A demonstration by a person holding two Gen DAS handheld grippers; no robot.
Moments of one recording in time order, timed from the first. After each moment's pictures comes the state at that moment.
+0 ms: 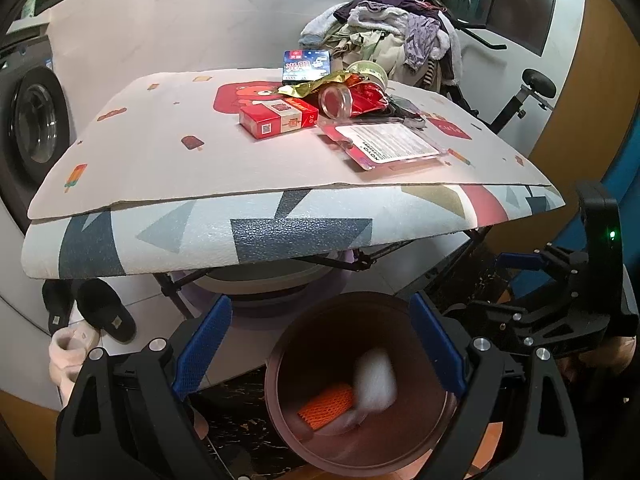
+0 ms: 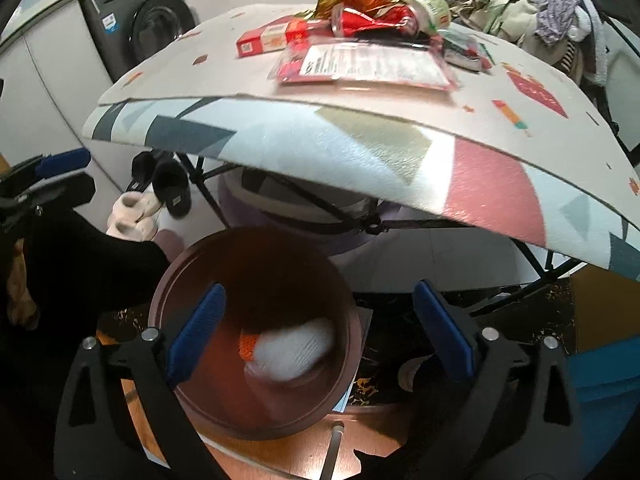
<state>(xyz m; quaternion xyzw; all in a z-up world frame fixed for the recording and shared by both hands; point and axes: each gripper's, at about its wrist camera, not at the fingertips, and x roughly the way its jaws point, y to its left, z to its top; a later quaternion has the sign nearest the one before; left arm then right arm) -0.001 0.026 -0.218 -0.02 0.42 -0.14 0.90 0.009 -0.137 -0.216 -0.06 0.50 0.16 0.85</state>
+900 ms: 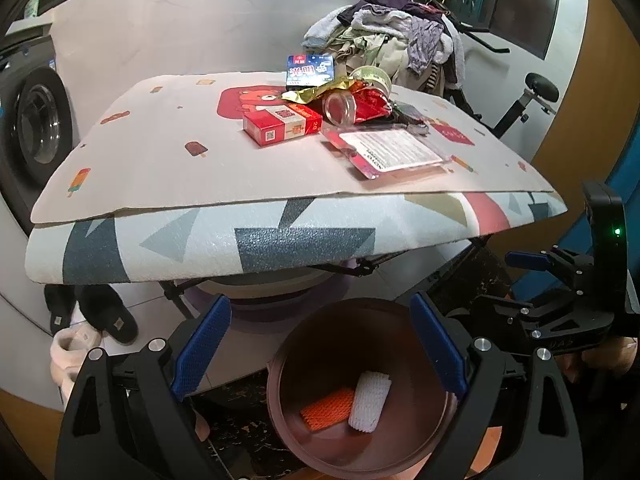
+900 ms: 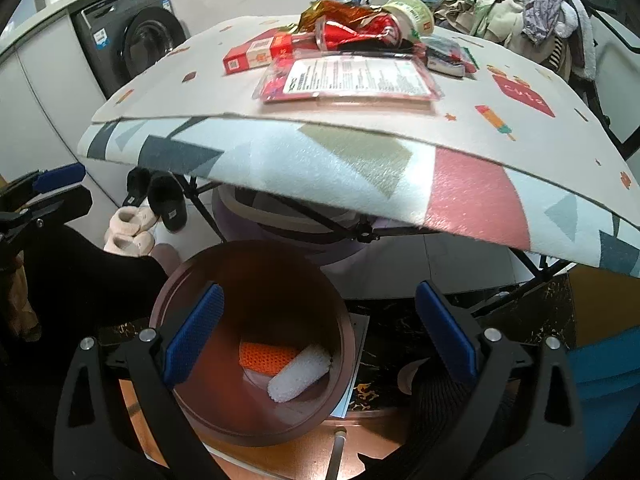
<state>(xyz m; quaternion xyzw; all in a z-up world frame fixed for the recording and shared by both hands) 0.005 0.029 -0.212 -0.03 0.41 -0.14 0.90 0.014 -0.147 -0.204 -0.03 0.49 0.16 0.86</state>
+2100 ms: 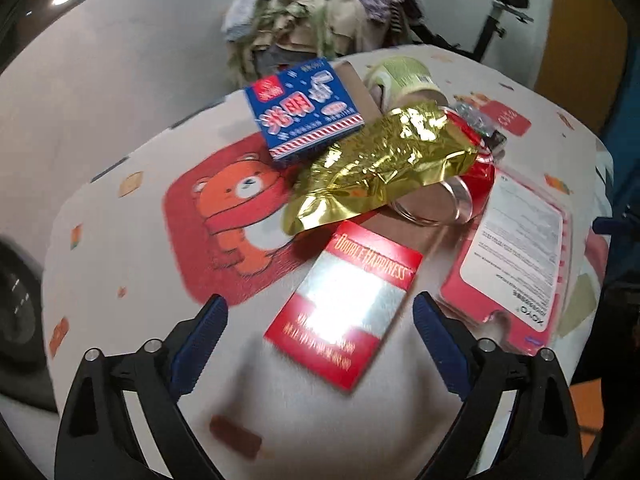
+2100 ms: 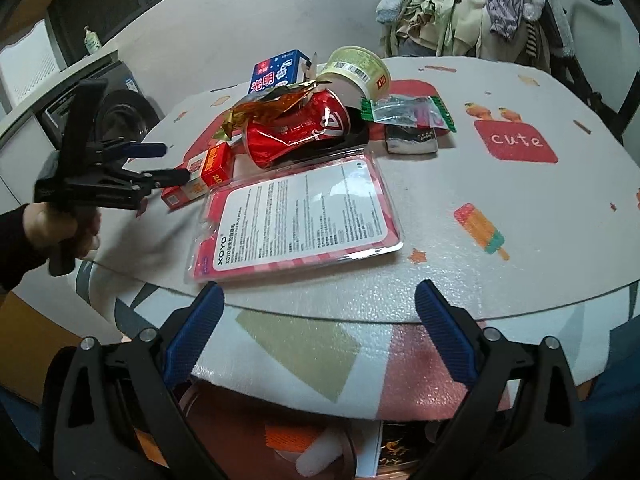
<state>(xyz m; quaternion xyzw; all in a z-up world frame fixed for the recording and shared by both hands) 0.275 0.014 -0.214 0.18 0.44 -0.24 0.85 0.131 -0.177 -0.187 0.09 0.46 0.13 0.88</state>
